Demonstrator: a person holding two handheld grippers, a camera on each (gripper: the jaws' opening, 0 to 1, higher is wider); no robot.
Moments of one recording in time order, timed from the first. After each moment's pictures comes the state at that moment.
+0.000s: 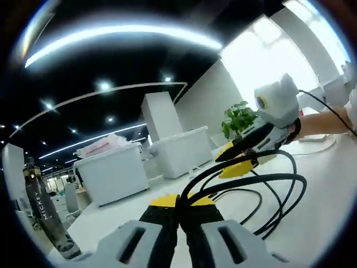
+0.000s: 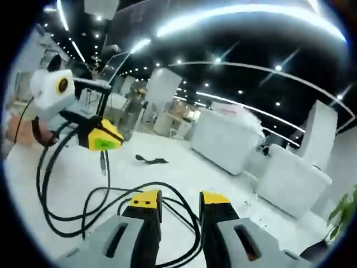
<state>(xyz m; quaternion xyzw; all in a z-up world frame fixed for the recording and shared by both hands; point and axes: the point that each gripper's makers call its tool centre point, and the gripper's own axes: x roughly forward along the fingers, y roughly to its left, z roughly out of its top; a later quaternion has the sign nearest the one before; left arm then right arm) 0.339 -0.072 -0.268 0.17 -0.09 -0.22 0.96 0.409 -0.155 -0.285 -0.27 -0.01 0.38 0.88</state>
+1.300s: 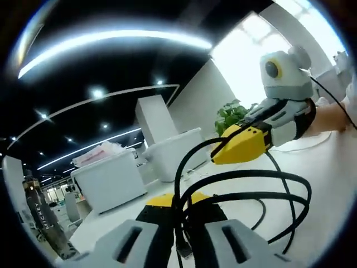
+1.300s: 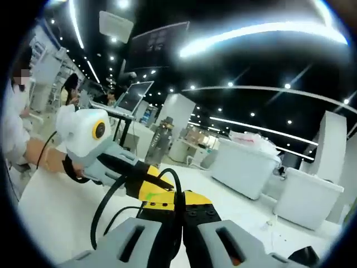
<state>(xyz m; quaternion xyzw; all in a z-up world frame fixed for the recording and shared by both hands) 0.332 -0.083 -0.267 0.22 -0.10 -0.22 0.95 0.316 -0.125 -0.245 -0.16 -0.09 0.48 0.86</state>
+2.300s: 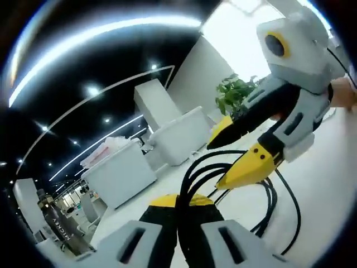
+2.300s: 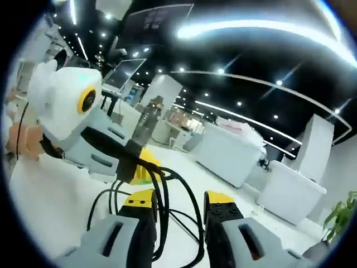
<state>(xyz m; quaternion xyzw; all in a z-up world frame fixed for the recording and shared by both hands) 0.331 -0.086 -0.275 0.27 -0.04 -0.20 0.94 0.328 -0.122 -0.266 -0.23 -0.06 0.39 0.89</state>
